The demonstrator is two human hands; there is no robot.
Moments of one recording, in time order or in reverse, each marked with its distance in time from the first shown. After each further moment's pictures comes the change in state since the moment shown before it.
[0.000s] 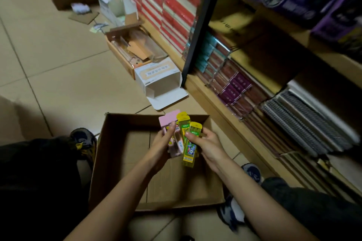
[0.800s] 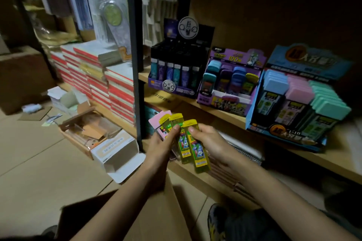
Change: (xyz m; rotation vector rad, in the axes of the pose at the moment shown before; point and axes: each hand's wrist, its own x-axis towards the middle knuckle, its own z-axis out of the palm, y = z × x) left_hand -0.044 0.149 0.185 0.153 -0.199 0.397; right_hand -0.117 -0.212 -0.061 -0.226 0.051 -0.358
